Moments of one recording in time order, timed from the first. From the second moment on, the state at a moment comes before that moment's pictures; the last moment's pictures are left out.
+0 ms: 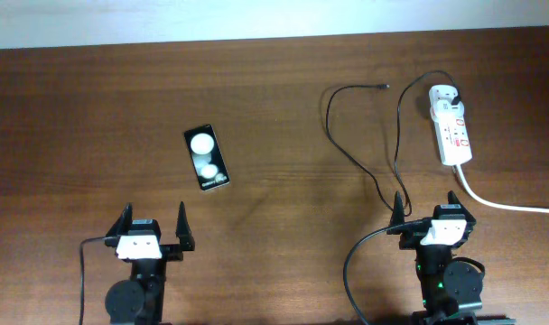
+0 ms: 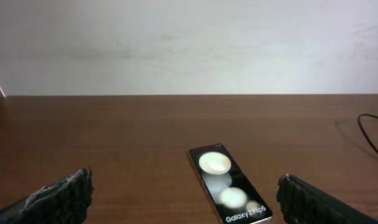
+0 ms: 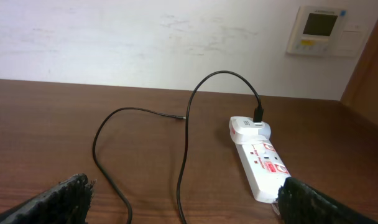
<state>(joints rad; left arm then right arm) -0.01 0.02 0.02 -0.04 -0.01 0.01 0.07 0.01 0.02 -0.07 0.13 -0.07</state>
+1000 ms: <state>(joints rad) -0.08 1.38 1.40 -1.03 0.06 -0.23 0.07 0.01 0.01 -0.07 0.13 -0.06</state>
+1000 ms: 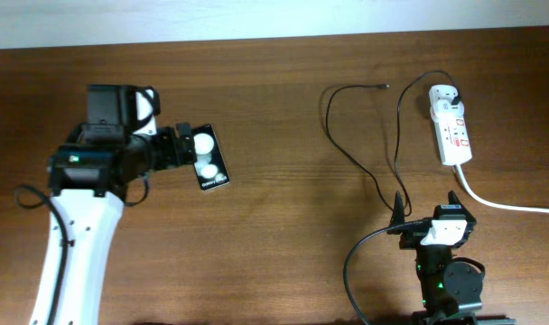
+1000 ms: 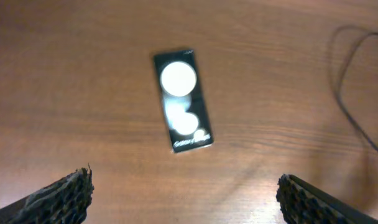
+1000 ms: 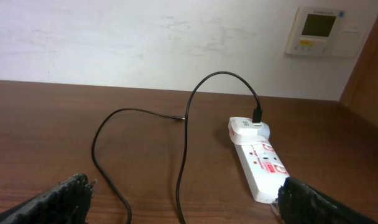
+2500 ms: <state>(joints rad) -0.16 2.16 1.56 -0.86 -0.01 -0.43 0.07 0.01 0.01 -0.07 0.13 -0.06</state>
